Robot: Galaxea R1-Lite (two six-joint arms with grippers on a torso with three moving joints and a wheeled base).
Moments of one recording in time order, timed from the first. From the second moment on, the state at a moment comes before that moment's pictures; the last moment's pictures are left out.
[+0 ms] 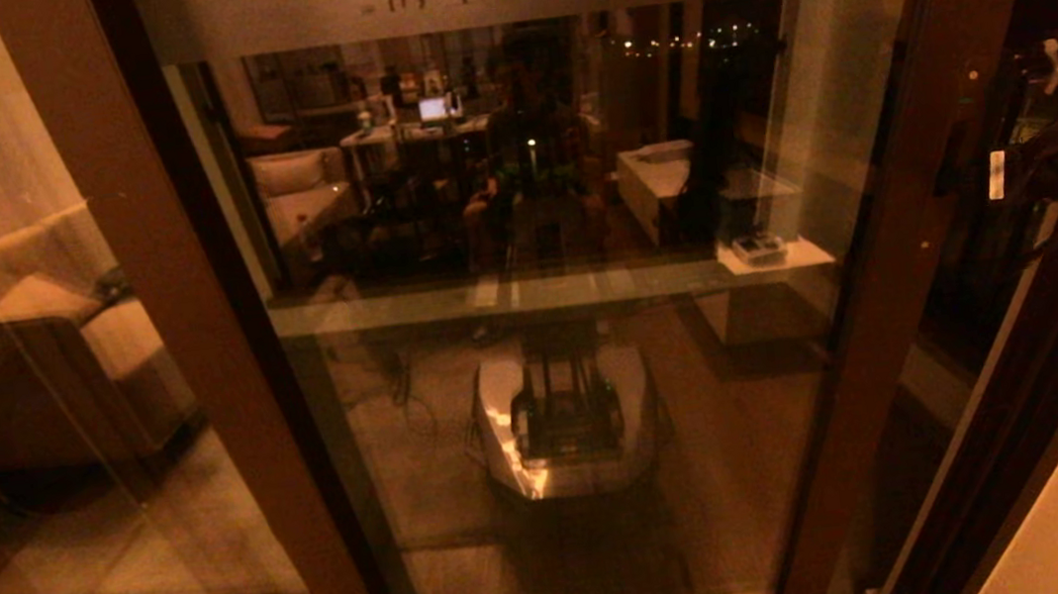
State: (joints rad) left arm 0.00 0.00 -0.01 0.02 -0.03 0.08; right arm -0.23 1.81 -1.38 -0.11 -0.19 -0.07
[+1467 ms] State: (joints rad) left arm 0.00 0.00 -0.01 0.02 -0.03 0.08; right arm -0.37 1.83 -1.38 -0.13 -0.12 -0.10
